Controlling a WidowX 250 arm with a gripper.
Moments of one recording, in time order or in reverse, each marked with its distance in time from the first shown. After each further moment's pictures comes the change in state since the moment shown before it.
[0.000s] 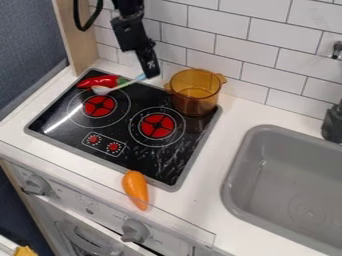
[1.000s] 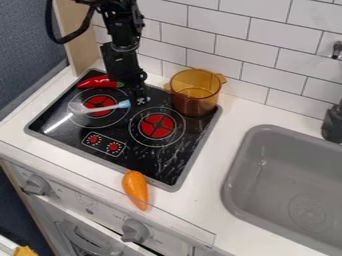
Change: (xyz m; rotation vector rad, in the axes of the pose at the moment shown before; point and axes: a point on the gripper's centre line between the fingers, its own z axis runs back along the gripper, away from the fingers) arm 0.039 0.053 0.001 -0.197 -0.178 0.021
